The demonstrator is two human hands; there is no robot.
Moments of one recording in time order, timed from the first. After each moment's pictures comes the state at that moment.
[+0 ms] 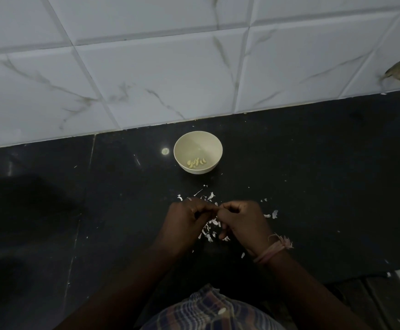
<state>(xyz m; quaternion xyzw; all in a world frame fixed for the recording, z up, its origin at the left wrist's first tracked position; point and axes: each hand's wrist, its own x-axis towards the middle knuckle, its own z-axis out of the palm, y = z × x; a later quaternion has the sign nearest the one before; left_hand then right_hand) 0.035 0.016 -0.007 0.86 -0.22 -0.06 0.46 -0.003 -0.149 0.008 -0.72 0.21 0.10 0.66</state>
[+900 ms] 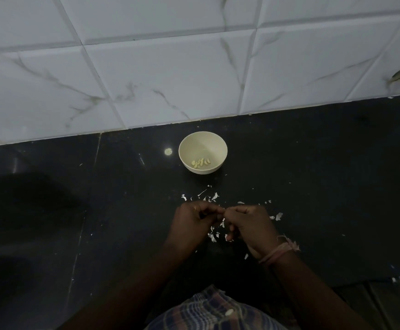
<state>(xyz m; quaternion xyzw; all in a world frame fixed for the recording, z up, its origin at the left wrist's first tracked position) 0.029 0.003 -0.009 0.80 -0.07 -0.16 0.58 -0.006 -0.147 0.002 -0.66 0.25 0.09 0.70</state>
